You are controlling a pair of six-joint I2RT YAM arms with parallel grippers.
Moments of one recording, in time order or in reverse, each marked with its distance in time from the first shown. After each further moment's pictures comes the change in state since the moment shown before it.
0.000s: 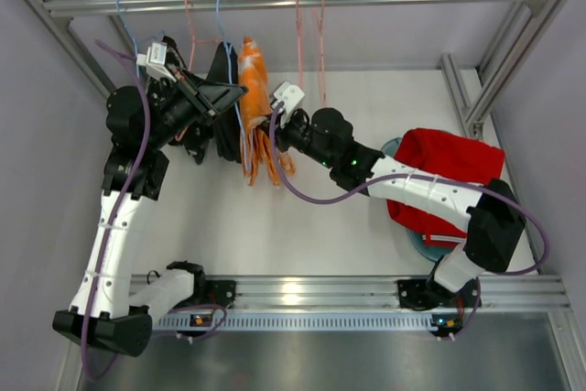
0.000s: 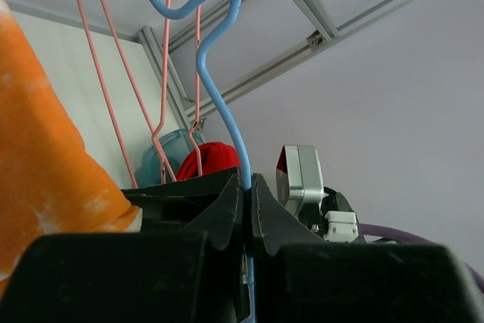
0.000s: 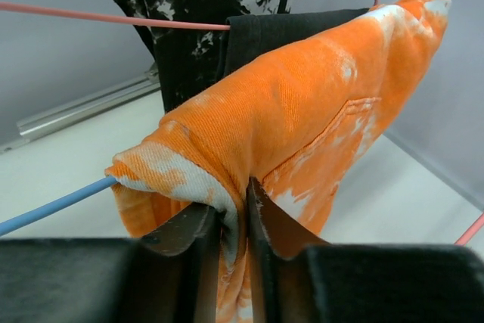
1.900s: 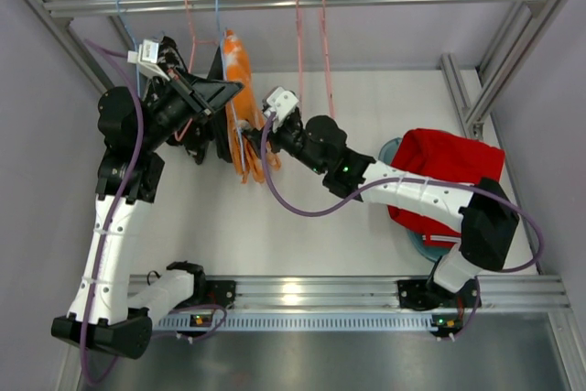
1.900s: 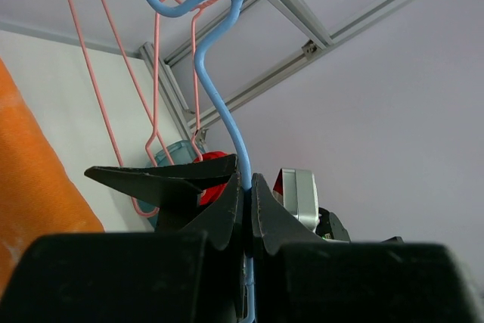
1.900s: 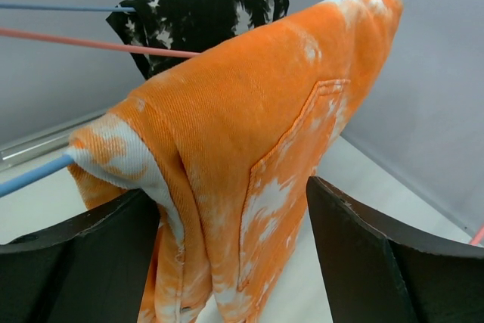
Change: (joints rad) left arm -0.001 -0.011 0.041 -0.022 -0.016 0.020; right arm 0.053 0.020 -0.015 0.111 0.093 -0.057
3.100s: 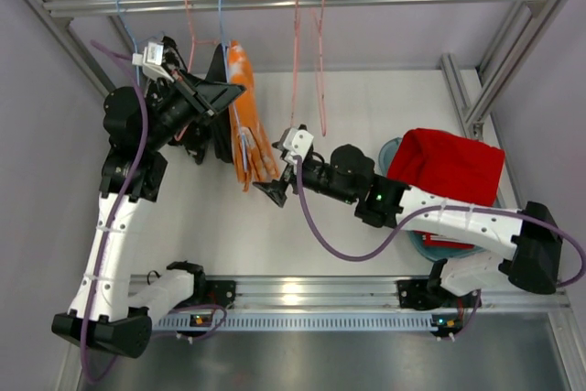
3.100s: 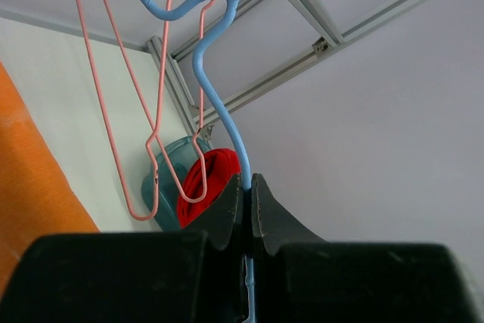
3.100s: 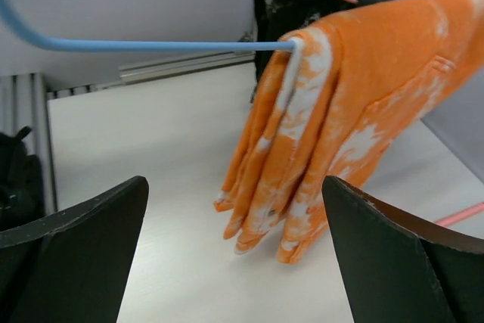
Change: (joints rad) left arm -0.002 0.006 -0.026 0.001 -0.013 0.006; right arm 0.101 -0.284 -0.226 -0.162 -0.175 0.002
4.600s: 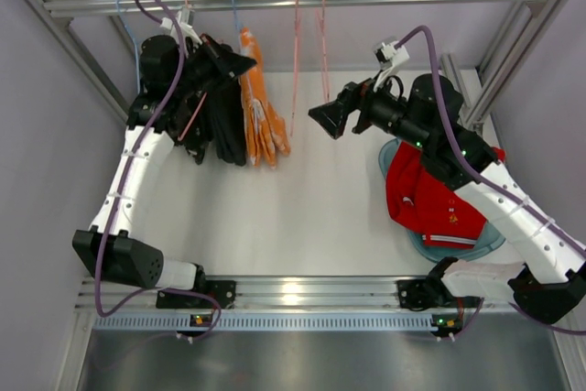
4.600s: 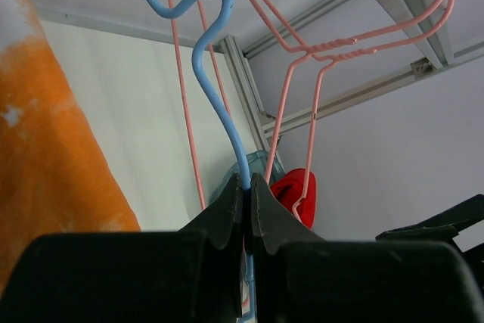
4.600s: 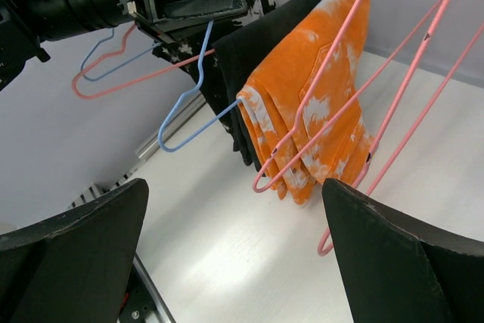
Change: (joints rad) left arm 0.000 0.394 0.251 -0.058 -0.057 0.183; right arm -0.402 -0.135 0.391 -0.558 -0.114 0.487
